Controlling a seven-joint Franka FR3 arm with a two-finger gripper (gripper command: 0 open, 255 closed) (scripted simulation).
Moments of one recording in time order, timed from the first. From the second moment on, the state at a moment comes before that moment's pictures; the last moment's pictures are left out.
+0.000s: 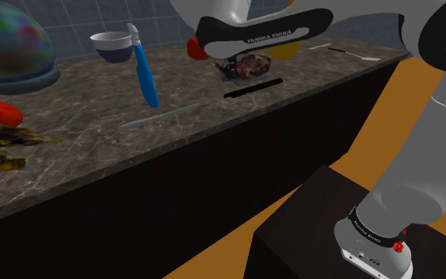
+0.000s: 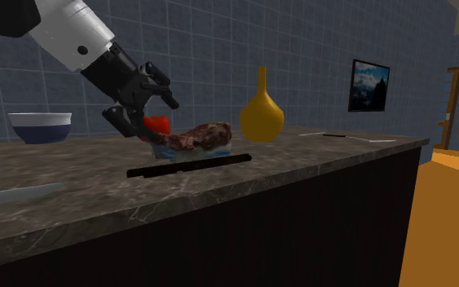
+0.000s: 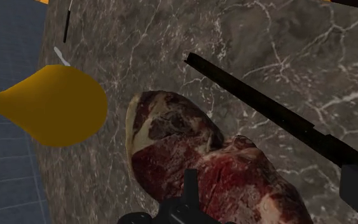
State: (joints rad) arm 0.04 0.12 0.37 -1.62 -0.80 1.46 0.04
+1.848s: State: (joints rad) arm 0.06 0.17 0.38 -1.58 -0.87 1.45 0.05
